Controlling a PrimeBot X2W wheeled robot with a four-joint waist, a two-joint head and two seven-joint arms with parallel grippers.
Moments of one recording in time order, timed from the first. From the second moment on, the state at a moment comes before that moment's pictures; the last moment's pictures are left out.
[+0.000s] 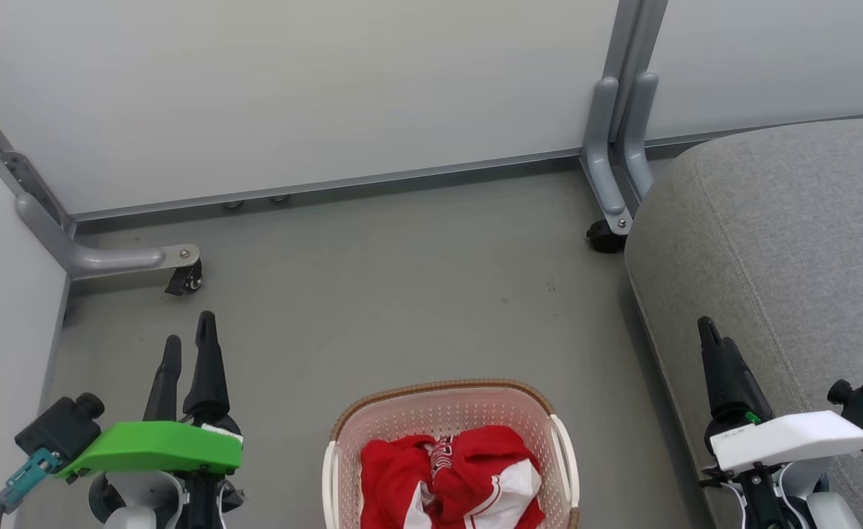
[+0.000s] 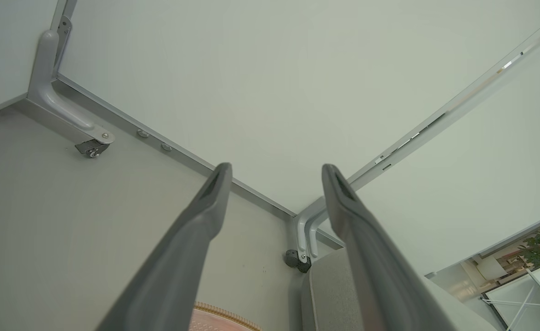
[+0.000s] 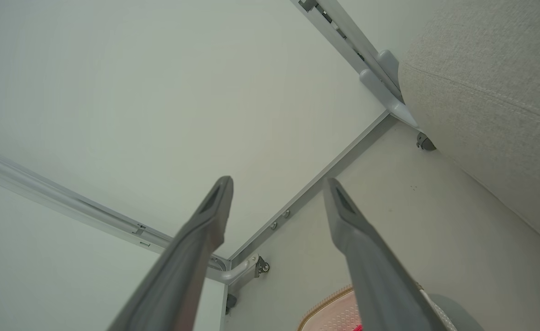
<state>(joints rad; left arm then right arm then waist) -0.07 0.04 -0.03 0.14 -0.85 -0.05 -0.07 -0.04 -0.04 -0.02 0.13 0.98 0.13 -0.08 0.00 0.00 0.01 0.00</state>
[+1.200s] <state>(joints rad) -0.08 0.06 -0.10 0.14 -0.40 -0.02 -0.18 -0.02 -0.04 0.02 0.11 0.52 0.13 -0.17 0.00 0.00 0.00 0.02</state>
